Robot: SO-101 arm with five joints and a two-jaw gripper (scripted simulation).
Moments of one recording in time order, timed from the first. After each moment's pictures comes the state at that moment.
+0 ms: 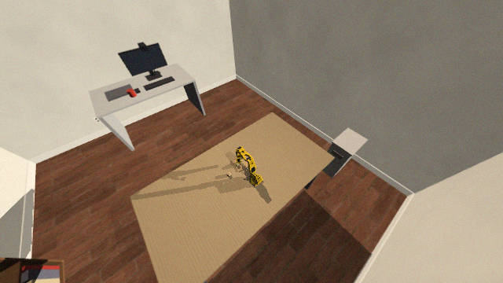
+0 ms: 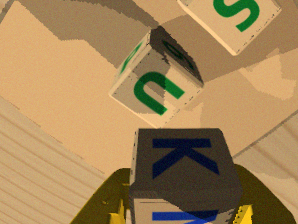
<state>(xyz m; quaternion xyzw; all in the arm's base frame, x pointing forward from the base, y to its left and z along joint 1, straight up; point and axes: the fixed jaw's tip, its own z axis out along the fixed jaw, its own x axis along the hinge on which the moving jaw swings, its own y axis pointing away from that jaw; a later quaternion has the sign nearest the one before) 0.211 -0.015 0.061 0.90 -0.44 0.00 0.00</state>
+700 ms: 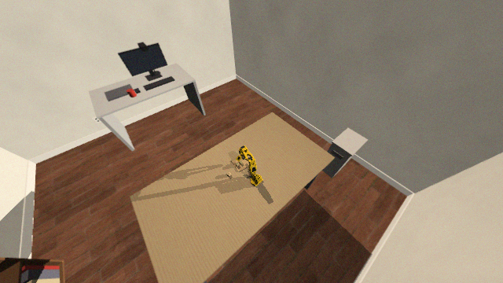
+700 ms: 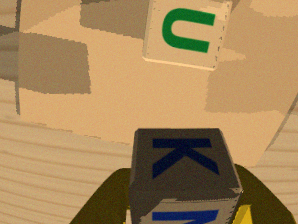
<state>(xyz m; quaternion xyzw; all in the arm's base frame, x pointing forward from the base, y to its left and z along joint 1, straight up) 0.197 -0.038 0.059 0.74 -0.67 0.00 0.00</state>
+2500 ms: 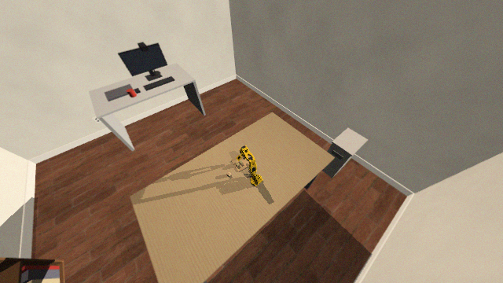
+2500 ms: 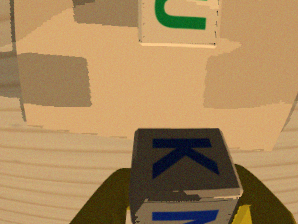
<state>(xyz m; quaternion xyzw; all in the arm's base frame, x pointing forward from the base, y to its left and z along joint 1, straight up) 0.195 -0.043 0.058 0.70 -0.71 0.00 0.00</state>
